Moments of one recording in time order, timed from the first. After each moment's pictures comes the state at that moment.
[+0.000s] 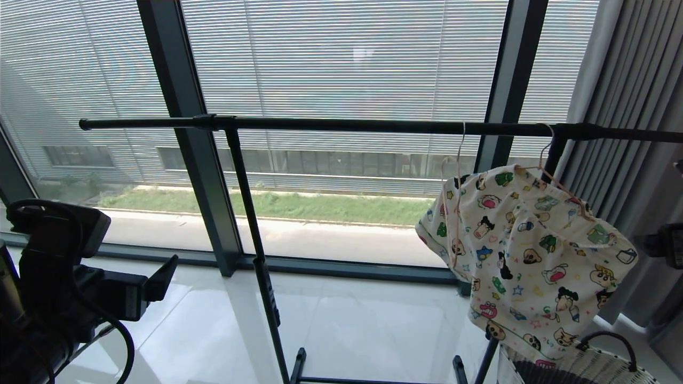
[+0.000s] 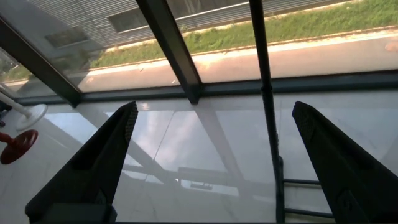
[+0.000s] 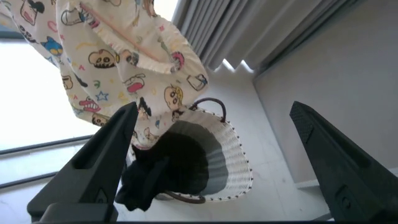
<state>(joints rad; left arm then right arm) -0.24 1.22 -0.31 -0.68 0.41 0.29 0.17 1.25 -0.87 0.14 -0.53 -0.02</state>
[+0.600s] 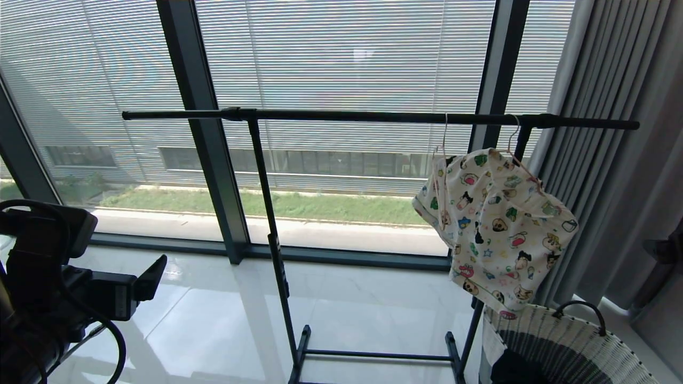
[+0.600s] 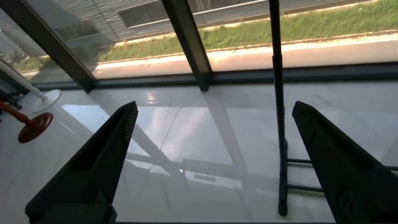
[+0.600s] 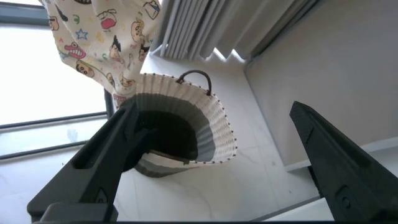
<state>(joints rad) -0.19 1.21 -0.30 -0.68 0.40 0.29 0.17 1.21 -0.84 0.13 -0.53 -0.03</state>
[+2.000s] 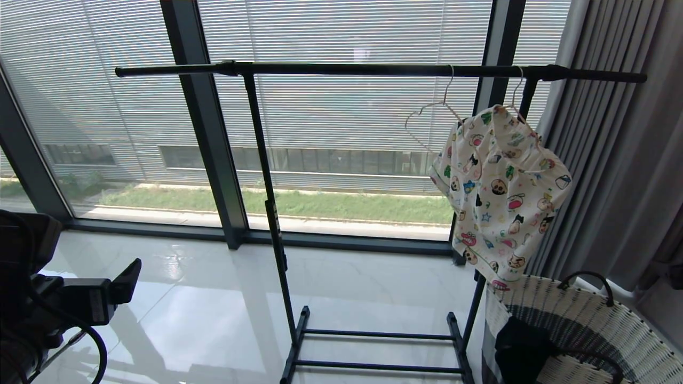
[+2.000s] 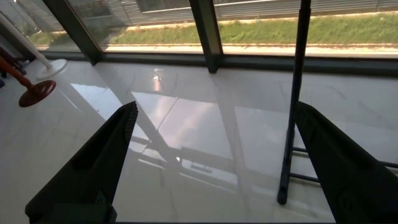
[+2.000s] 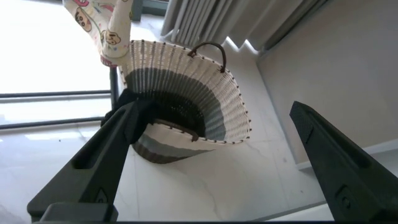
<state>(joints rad) -0.10 1.17 -0.26 -0.68 0.40 0.23 0.17 1.11 -0.73 0.11 -0.48 -0.07</state>
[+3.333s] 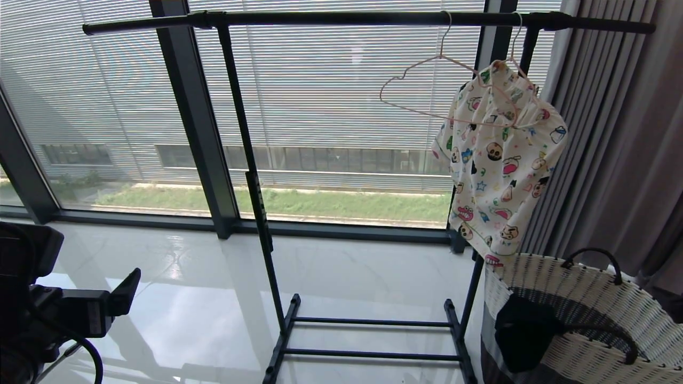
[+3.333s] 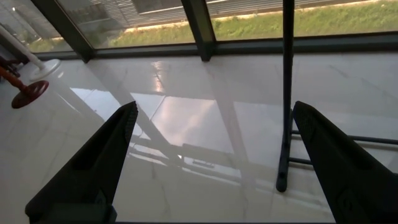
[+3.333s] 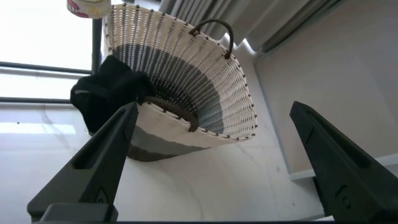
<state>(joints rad) -0.10 1.14 -0.23 -0.68 0.40 0.26 0.17 1.04 -0.53 -0.05 -0.47 -0.21</state>
